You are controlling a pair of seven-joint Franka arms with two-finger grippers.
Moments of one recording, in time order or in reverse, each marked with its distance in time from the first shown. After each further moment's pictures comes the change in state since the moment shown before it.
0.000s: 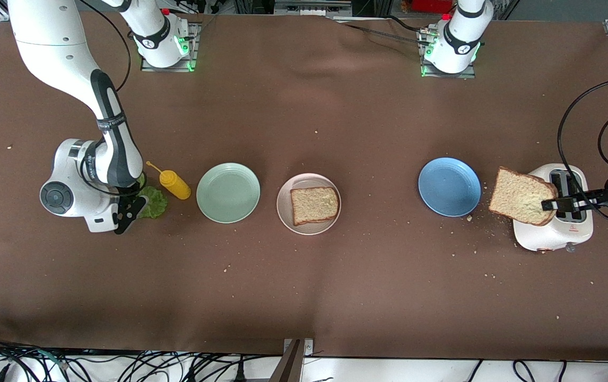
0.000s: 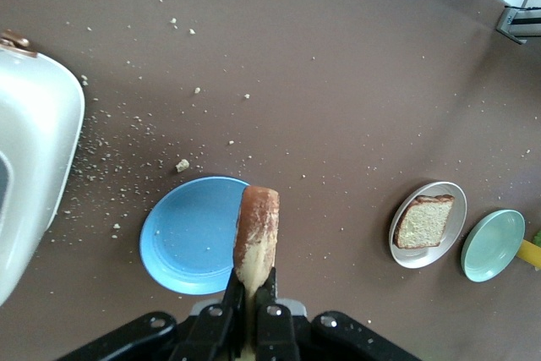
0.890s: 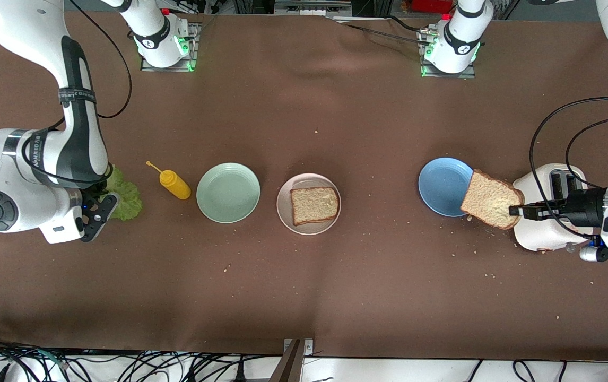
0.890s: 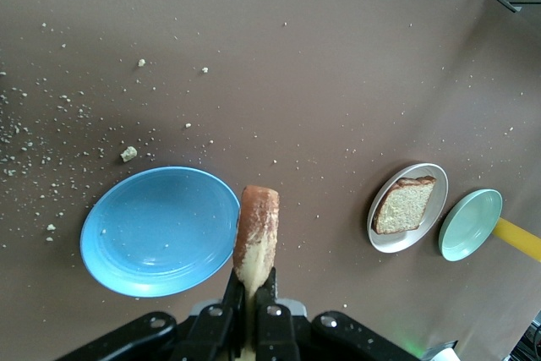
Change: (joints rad) left arm -0.004 0.068 -0.036 -0.015 -0.061 0.008 -0.001; right arm 0.007 -0.036 -0.012 0.489 -0.110 -0.661 0.011
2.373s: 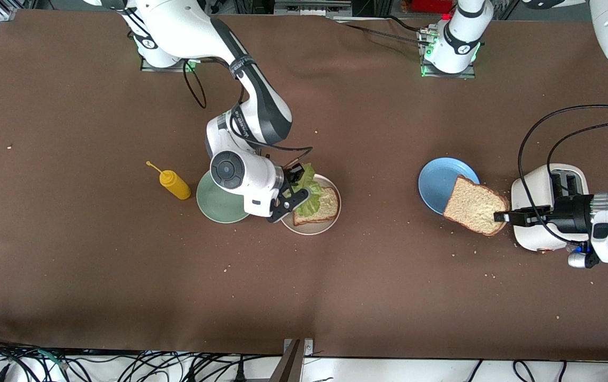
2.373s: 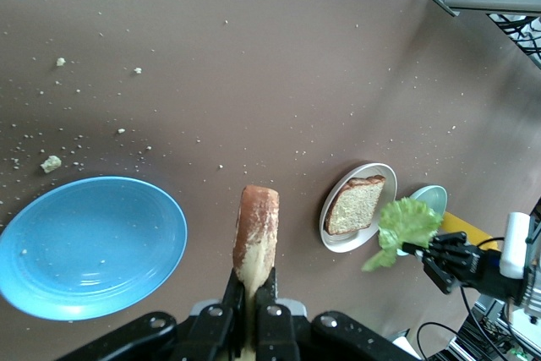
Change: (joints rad) left arm -0.001 0.030 -0.017 0.000 -0.134 0.024 -0.002; right arm 0.498 0.225 0.052 0.058 0.584 0.517 0.782
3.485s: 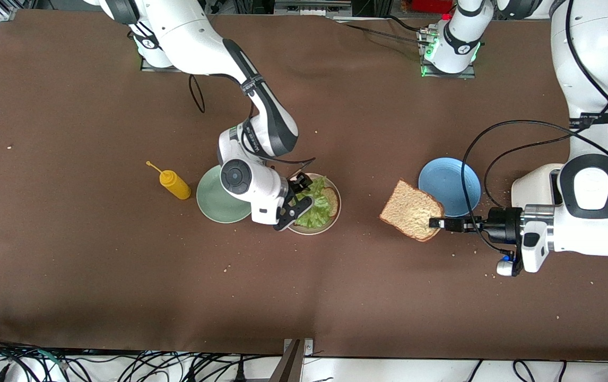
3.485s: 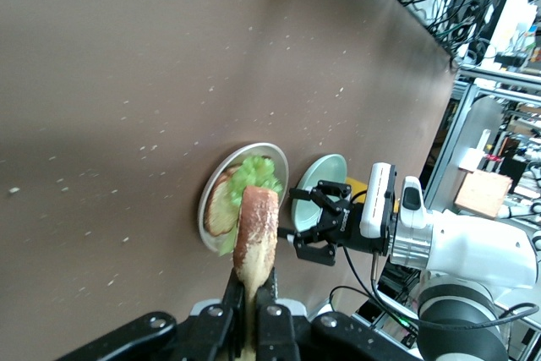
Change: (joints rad) left arm -0.147 0.073 -0.022 -0.027 -0.302 0.113 0.080; right arm -0.016 0.051 -0.006 0.013 -0.002 0.012 -0.097
